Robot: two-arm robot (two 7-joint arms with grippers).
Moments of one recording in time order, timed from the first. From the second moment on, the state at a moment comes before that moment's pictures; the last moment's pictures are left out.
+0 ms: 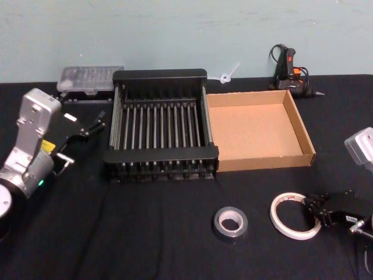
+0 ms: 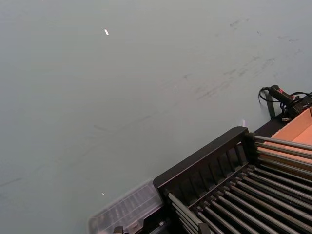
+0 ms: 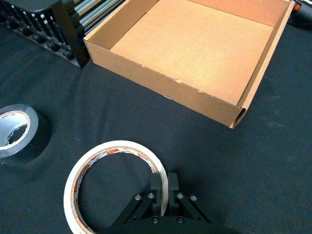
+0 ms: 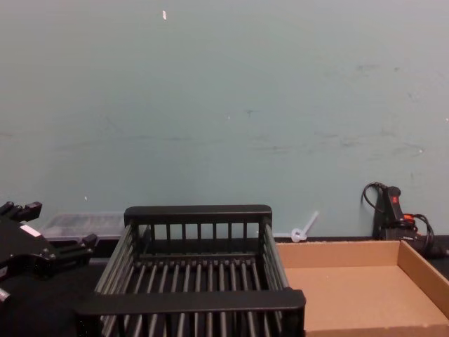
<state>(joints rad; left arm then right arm) -0.20 0.60 0.45 -1.41 -0.25 -0.12 0.03 -0.06 0.74 -0.27 -1.71 0.46 0.51 0.37</state>
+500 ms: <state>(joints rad) -0.20 0.60 0.45 -1.41 -0.25 -0.12 0.03 -0.06 0.74 -0.25 -1.73 0.48 0.49 0.38</state>
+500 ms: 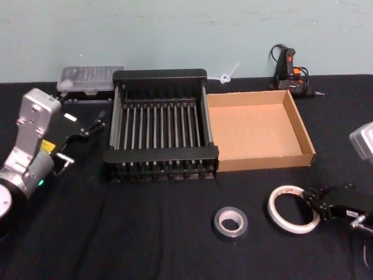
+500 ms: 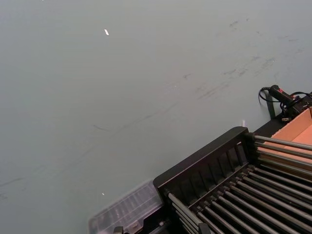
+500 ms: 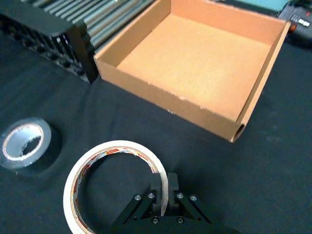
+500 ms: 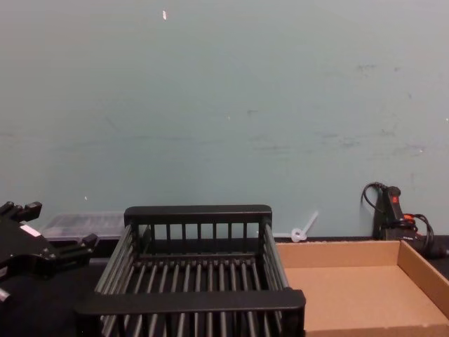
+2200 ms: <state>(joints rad) -0.20 0.60 0.45 -1.41 -0.25 -0.12 0.03 0.35 0.49 -0.40 -1.50 0.41 0.38 0.39</state>
